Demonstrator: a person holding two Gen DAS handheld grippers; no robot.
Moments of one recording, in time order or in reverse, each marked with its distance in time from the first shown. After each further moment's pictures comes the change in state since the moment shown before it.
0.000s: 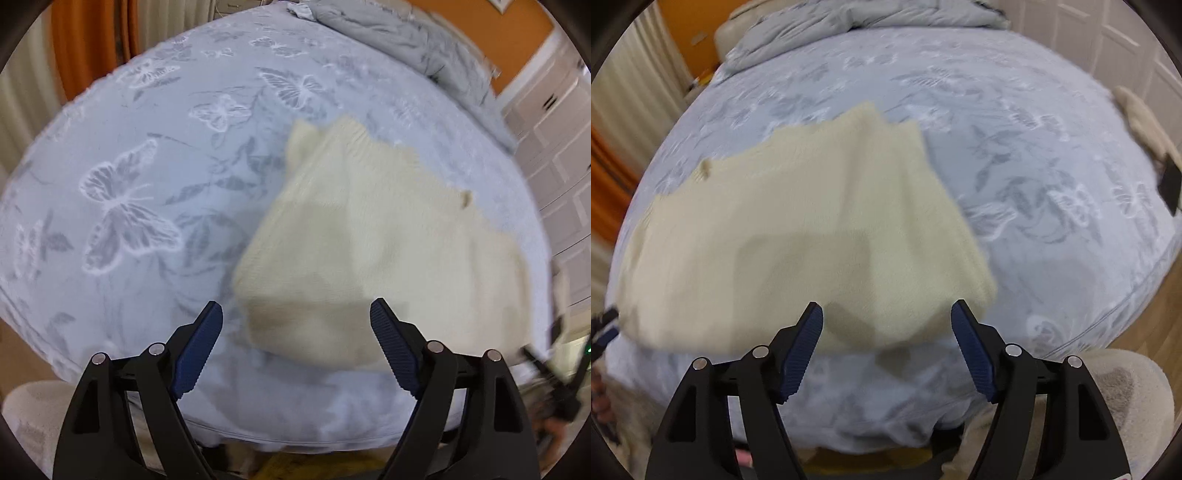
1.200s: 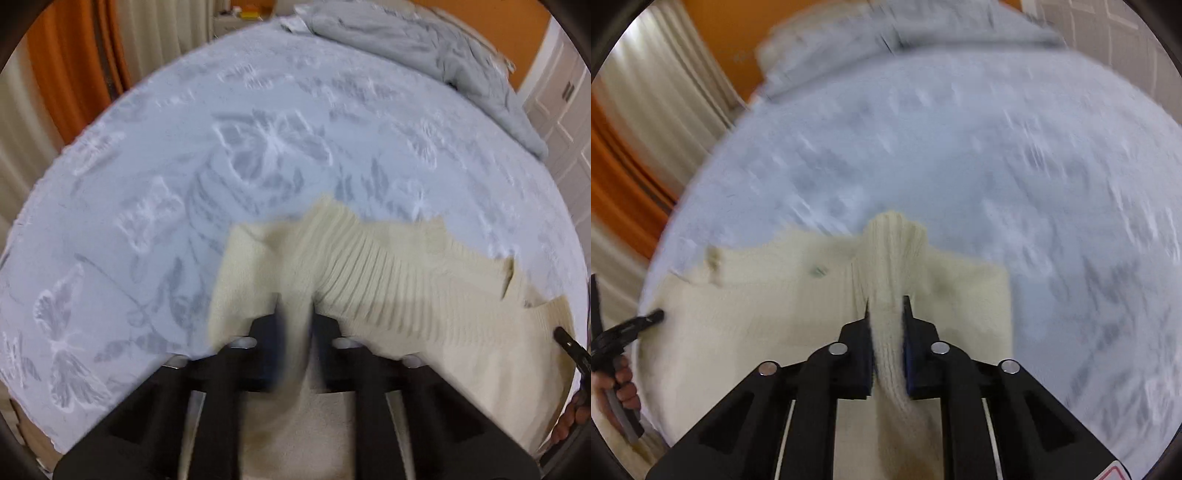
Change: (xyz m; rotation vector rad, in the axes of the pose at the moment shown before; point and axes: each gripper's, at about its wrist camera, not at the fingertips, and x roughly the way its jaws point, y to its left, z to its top) left arm 0.070 -0.066 0.104 0.025 -0.096 0.109; right arm 0.077 0.016 0.136 -0.080 -0.127 0.298
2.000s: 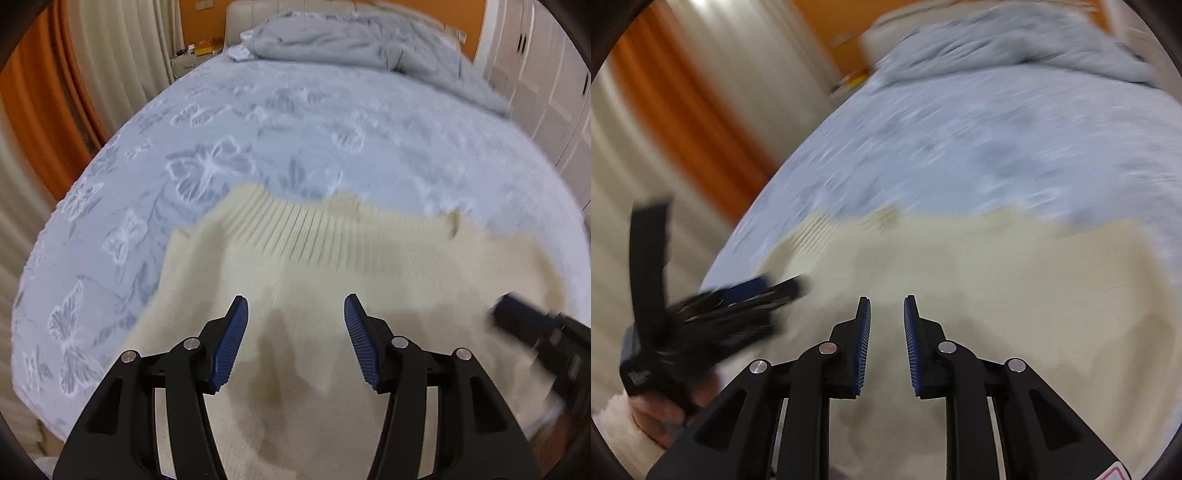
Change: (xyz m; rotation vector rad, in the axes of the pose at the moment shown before) left arm -0.027 -0.067 -0.041 0.230 -0.054 0.050; right arm 0.002 0.161 -0.047 -0.215 0.106 0.259
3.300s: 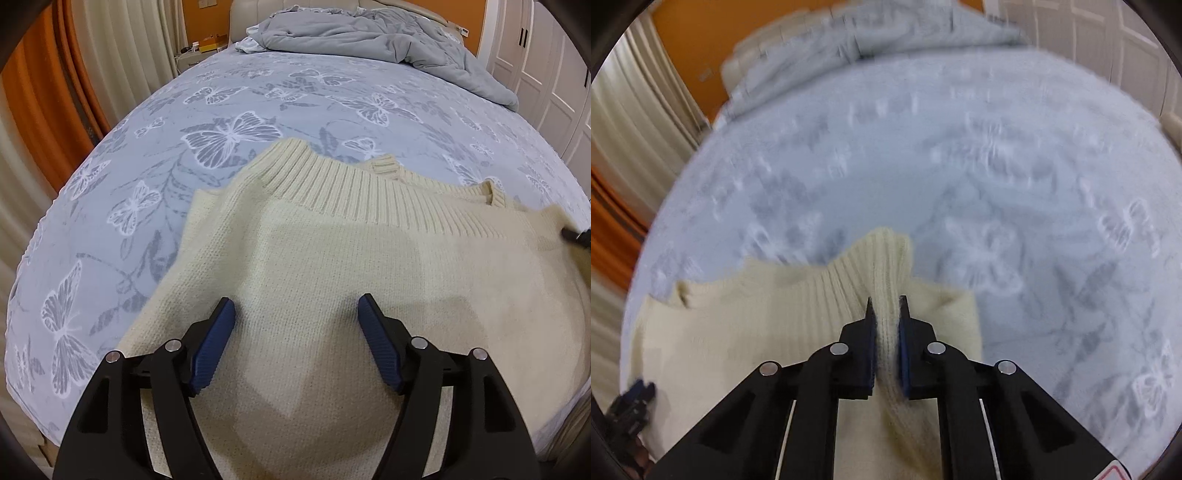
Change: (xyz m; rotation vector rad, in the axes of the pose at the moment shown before) left arm 0.022 0.033 -0.029 0.000 -0.013 -0.013; right arm -0.046 -0.182 0.022 0.308 -0.136 -0.403
